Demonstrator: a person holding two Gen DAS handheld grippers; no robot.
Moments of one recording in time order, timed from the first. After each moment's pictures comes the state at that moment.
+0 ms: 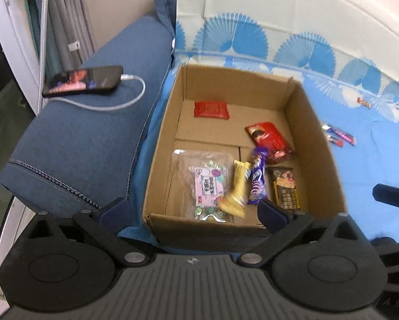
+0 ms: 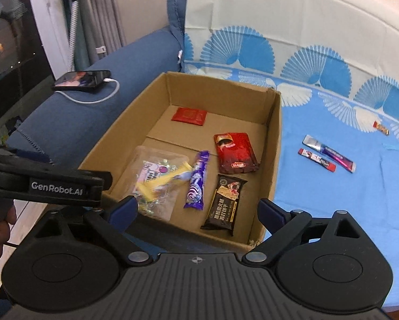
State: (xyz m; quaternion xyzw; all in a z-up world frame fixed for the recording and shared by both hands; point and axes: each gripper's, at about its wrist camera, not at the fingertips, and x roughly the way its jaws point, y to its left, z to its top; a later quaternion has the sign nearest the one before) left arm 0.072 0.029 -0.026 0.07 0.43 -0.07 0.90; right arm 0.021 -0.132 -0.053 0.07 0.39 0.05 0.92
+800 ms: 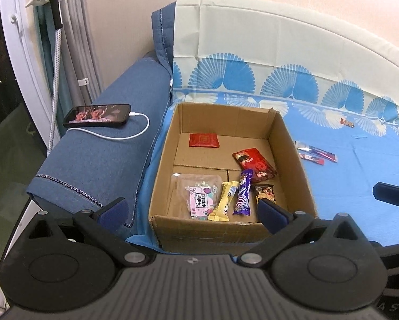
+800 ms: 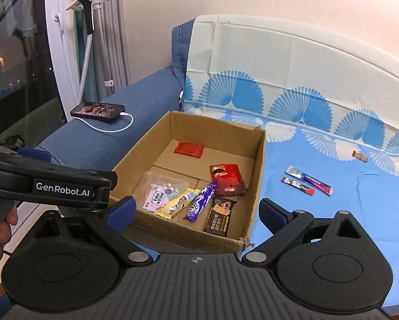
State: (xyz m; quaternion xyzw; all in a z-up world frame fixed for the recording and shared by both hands) left arm 0.008 0.025 0.020 0.07 0.36 -0.08 0.93; right arm -0.052 -0.130 -0.009 0.05 0.31 0.03 0.95
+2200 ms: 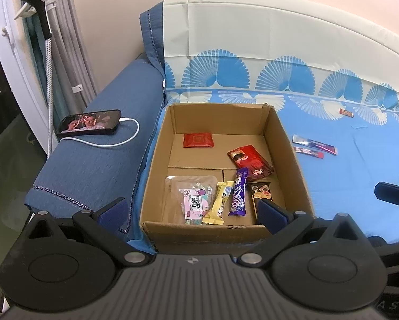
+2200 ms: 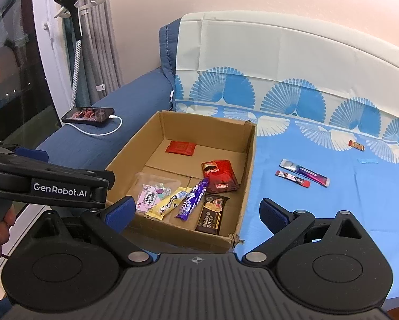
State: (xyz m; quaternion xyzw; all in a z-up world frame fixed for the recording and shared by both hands) left arm 0.015 0.002 0.020 0.10 0.36 -0.09 0.92; right arm -0.053 -0.148 -0.016 0.08 0.31 0.02 0.95
